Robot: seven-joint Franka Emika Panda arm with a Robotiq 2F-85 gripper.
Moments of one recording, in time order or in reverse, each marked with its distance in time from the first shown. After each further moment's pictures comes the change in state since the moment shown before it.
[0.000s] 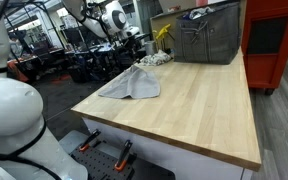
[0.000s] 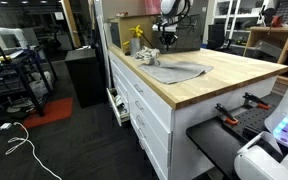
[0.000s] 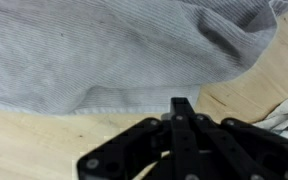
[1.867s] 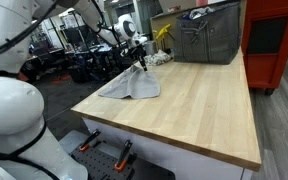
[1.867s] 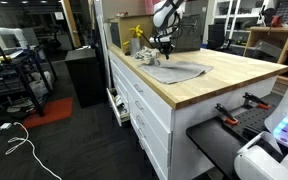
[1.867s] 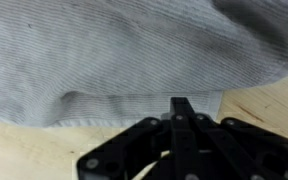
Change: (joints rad) arm 0.025 0.283 -0.048 0.305 0.008 -0.183 0.037
